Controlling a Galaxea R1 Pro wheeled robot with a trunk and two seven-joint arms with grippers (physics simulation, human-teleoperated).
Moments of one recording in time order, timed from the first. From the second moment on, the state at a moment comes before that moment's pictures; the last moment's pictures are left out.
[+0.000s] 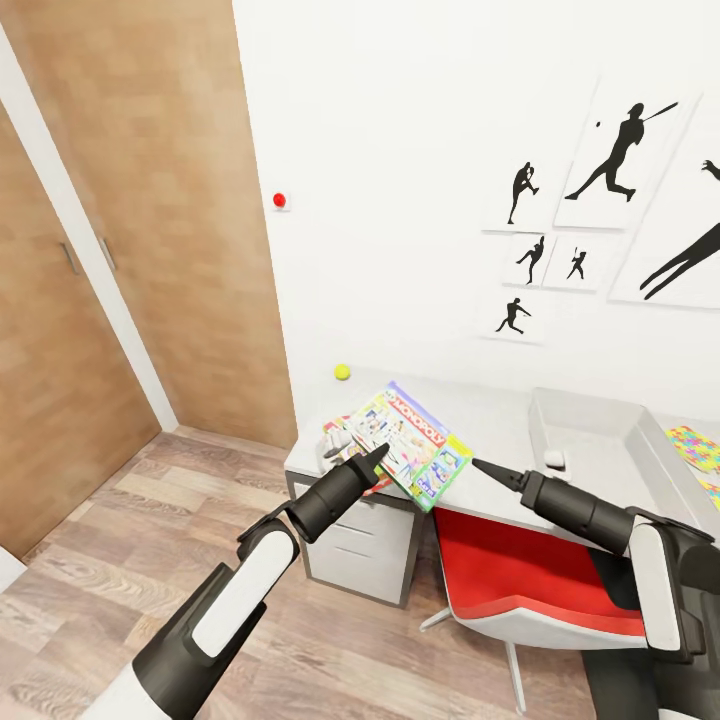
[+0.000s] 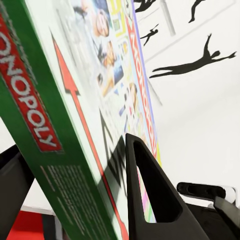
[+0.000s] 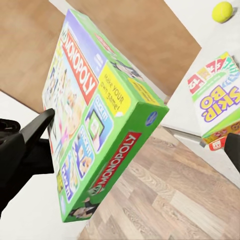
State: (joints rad) left arm -0.52 0.01 -0.58 -1.43 1.17 0.19 -0.05; right arm -0.41 -0.08 -0.39 -1.61 -0.32 1.04 0.95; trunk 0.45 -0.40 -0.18
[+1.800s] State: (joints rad) left arm -0.52 -0.04 -0.59 -1.38 1.27 0.17 -0.05; right arm -0.41 -0.04 -0.36 -1.60 -0.32 1.04 0.94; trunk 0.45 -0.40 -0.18
